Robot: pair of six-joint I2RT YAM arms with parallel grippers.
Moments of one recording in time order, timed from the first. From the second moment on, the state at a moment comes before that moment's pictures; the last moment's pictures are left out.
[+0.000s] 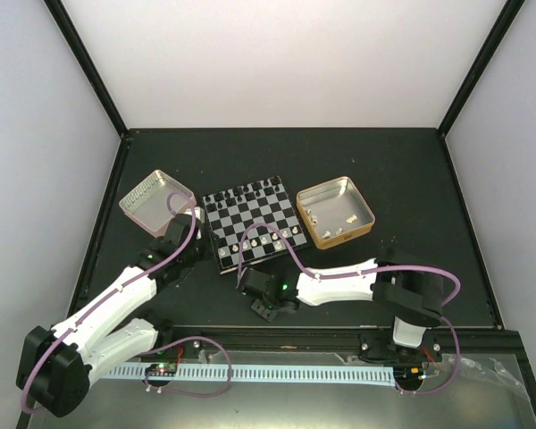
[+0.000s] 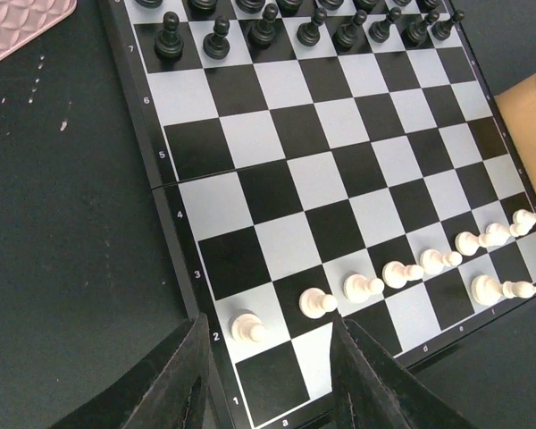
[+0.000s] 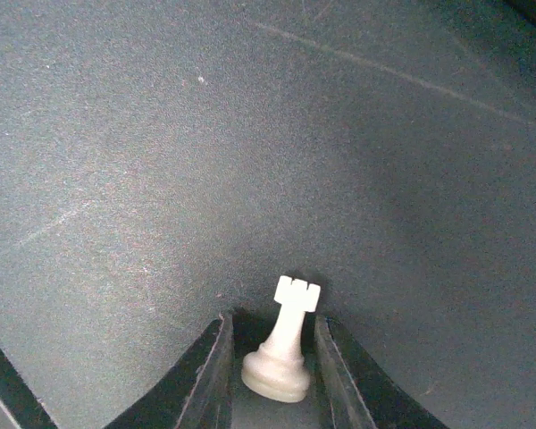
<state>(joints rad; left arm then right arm) -0.47 0.92 0.53 -0.40 -0.07 -0.60 1.31 1.76 0.97 -0.41 0.12 0.30</state>
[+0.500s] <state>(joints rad) -0.46 0.92 0.53 -0.40 -0.05 -0.61 1.32 1.74 0.95 -0.40 0.14 0.34</state>
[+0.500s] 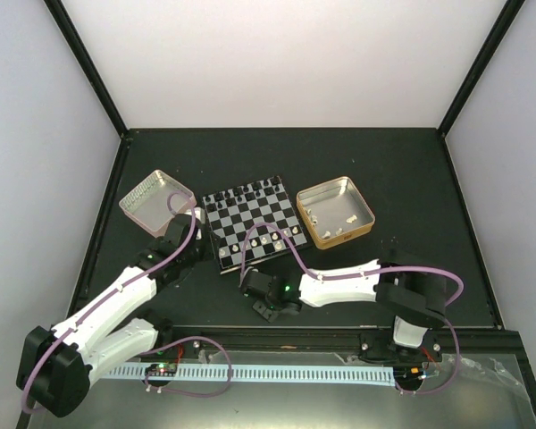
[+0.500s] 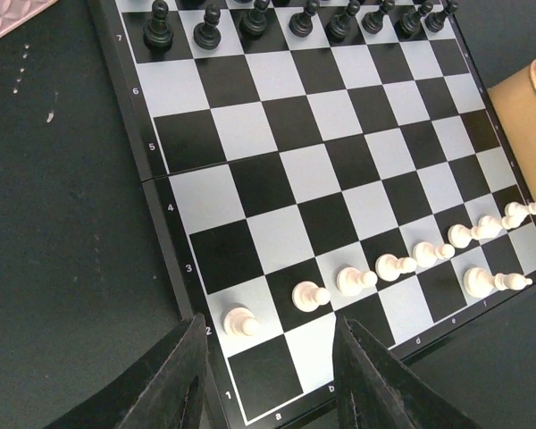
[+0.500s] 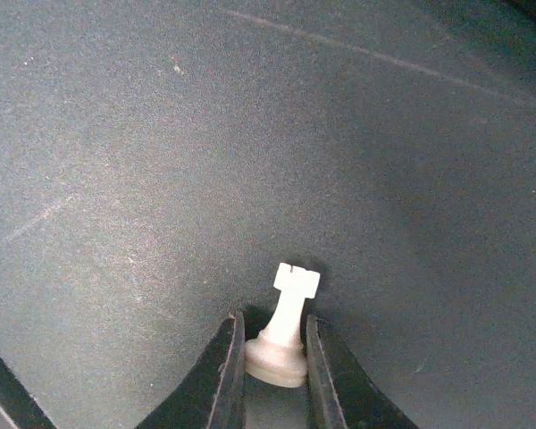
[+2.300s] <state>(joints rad) -0.43 1.11 0.65 -0.27 0.89 -0.57 1.32 1.39 0.65 0.32 0.54 -0.05</state>
